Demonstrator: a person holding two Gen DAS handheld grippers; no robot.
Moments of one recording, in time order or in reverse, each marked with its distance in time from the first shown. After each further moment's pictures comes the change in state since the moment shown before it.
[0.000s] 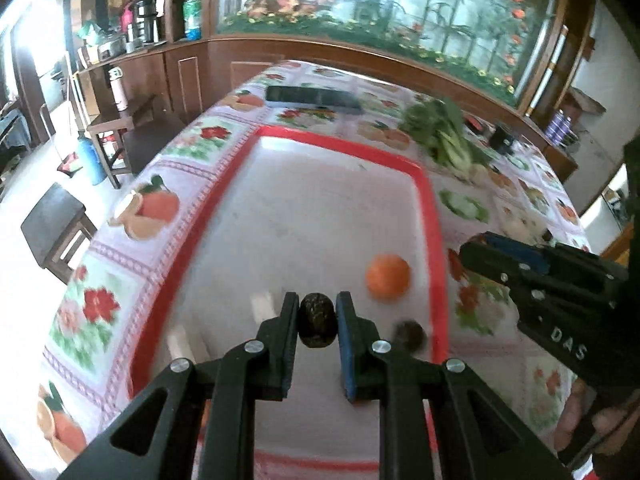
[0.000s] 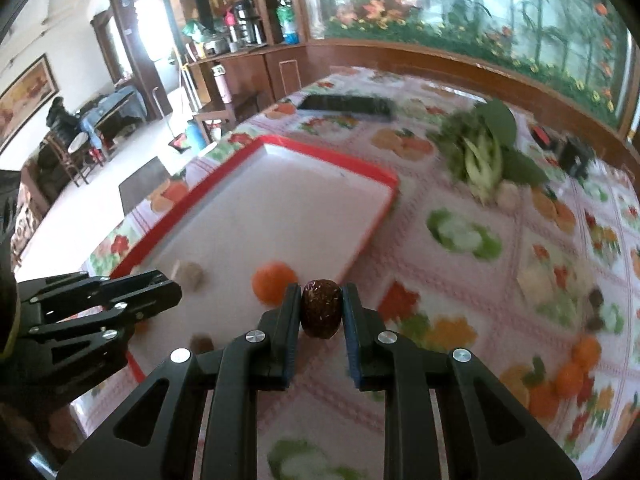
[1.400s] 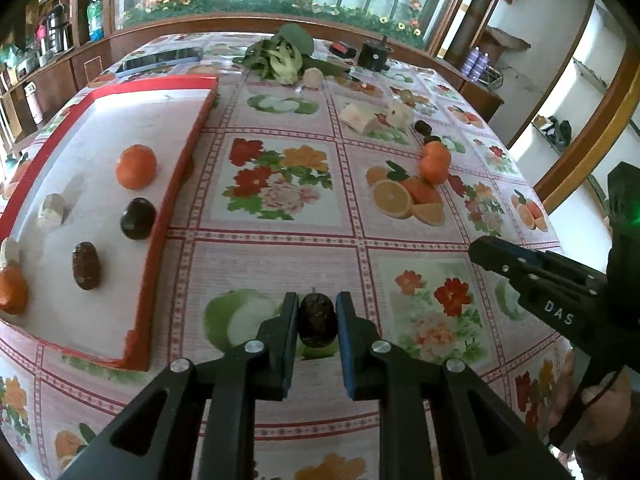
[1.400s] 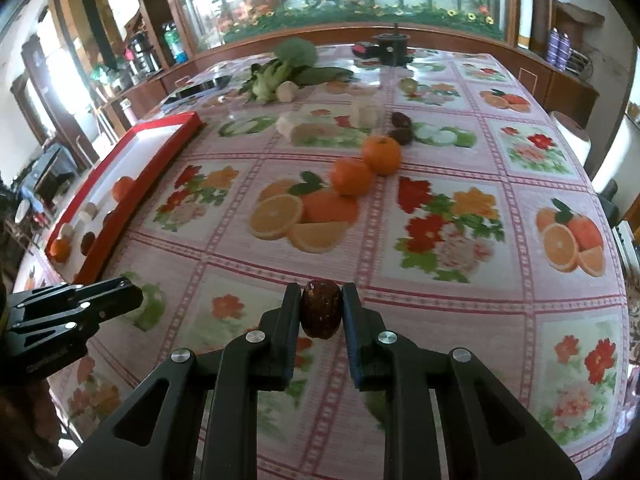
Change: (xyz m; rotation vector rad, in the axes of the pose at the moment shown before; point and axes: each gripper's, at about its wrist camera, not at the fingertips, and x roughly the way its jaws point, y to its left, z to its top) left arm -0.007 -0.149 -0.095 0.177 0.098 -0.230; right arm -0.098 -0.141 -0.164 0.300 0.012 -0.186
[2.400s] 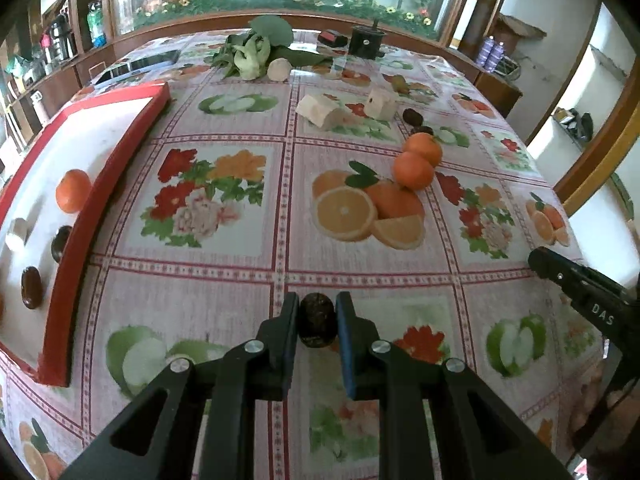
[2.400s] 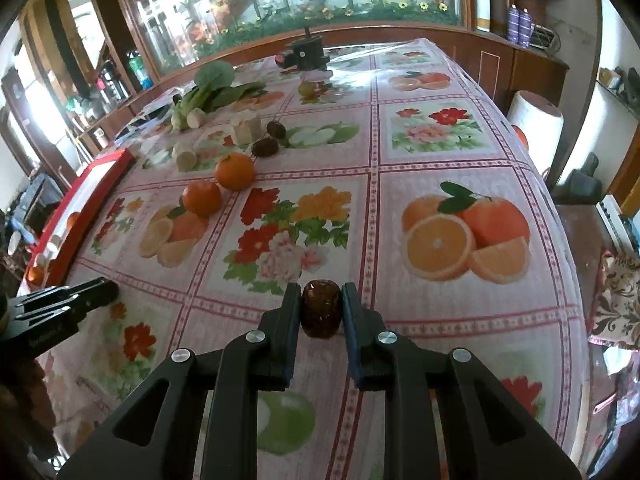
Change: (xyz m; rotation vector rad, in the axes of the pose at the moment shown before) left arm 0.044 -0.066 0.017 0.003 0.012 0.088; right arm -0.016 -0.124 -0.007 0.096 -0.033 -0.037
